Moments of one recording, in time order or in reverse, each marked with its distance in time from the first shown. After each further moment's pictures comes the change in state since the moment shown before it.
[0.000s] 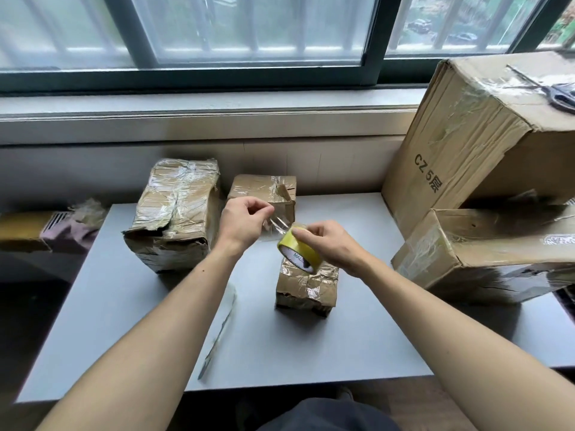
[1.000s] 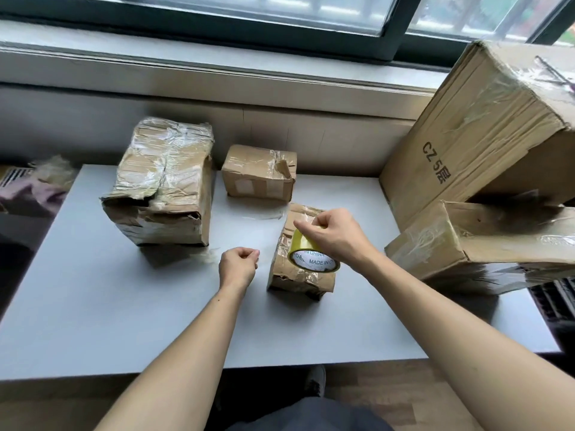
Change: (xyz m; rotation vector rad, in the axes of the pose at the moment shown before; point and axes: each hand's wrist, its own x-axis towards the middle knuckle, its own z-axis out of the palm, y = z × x) left_hand -0.052 -0.144 0.058 -0.179 0.024 -0.597; right_hand -0.006 -0.004 0.014 -0.263 0.166 0.112
